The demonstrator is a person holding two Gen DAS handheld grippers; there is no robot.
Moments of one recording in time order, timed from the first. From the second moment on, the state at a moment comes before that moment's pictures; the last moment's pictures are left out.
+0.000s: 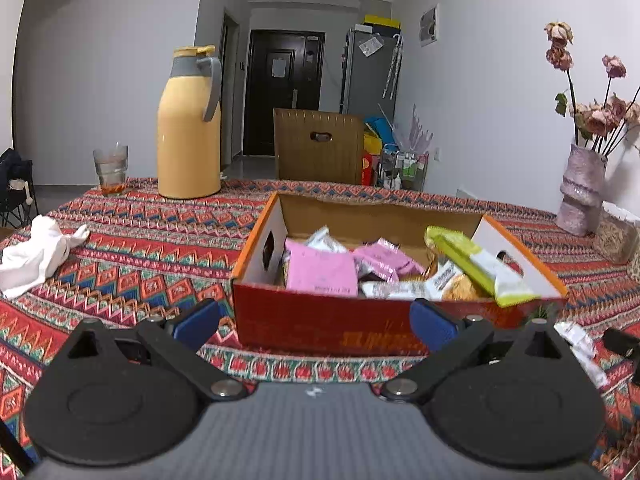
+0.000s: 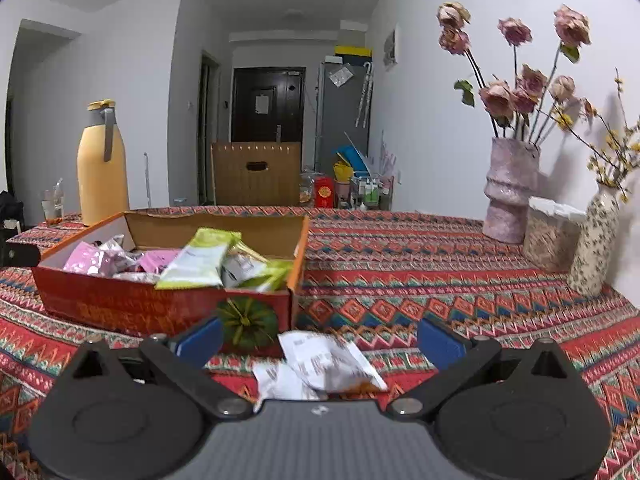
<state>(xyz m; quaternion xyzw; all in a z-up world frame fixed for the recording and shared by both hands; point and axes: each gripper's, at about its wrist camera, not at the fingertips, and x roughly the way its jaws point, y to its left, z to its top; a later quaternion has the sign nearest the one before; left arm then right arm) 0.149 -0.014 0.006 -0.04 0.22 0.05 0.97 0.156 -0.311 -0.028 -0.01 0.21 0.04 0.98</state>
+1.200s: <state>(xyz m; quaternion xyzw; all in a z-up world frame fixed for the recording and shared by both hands) 0.156 -0.012 -0.019 -0.04 0.25 0.03 0.97 0.252 -0.341 -0.071 0.09 0.34 0.04 0.93</state>
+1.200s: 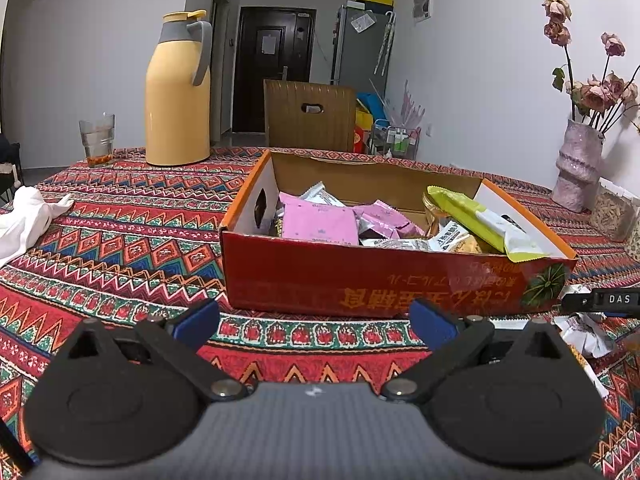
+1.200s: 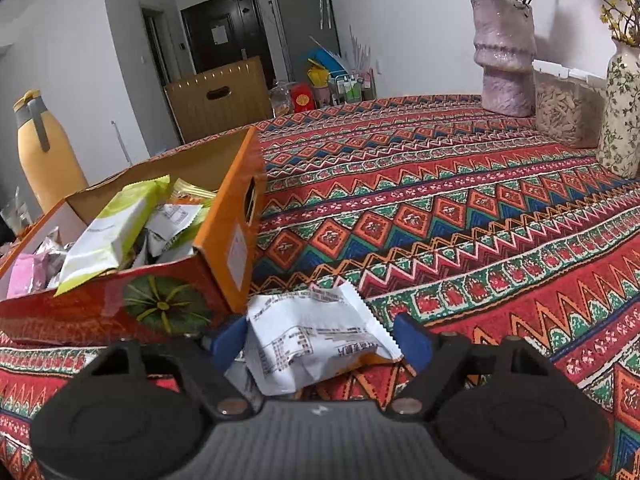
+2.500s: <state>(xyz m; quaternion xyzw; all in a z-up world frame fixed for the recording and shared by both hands) 0.159 -0.074 0.000 0.03 0.28 0.01 0.96 0.128 -0.358 -0.046 0.12 0.16 0.02 0.98</state>
